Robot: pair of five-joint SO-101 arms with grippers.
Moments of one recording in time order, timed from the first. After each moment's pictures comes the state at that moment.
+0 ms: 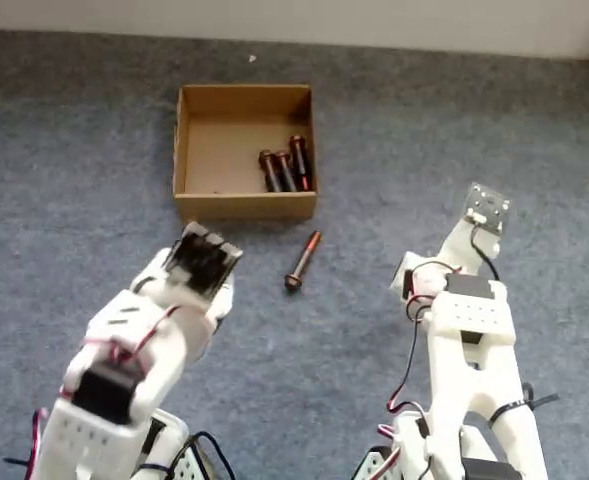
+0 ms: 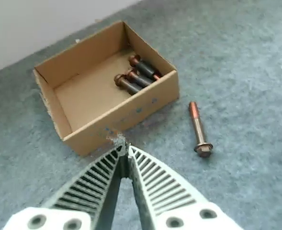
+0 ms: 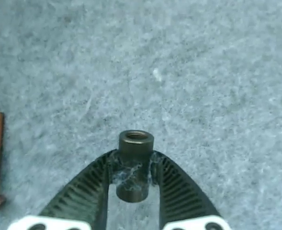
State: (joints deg) left arm 15.9 -80.1 65.2 56.6 -9.8; right arm 0.6 -31.0 57.2 44.3 -15.6
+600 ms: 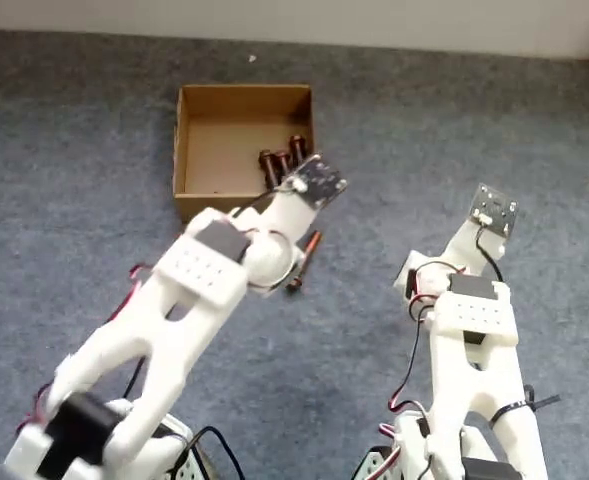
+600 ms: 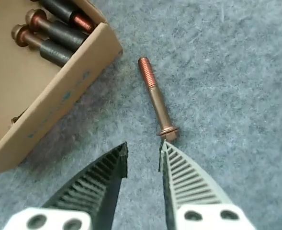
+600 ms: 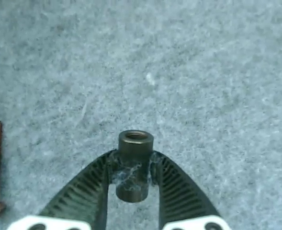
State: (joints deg) left arm 23.7 -16.0 32.5 56.6 -11.3; right arm 1.3 -31.0 57.2 43.9 -16.1
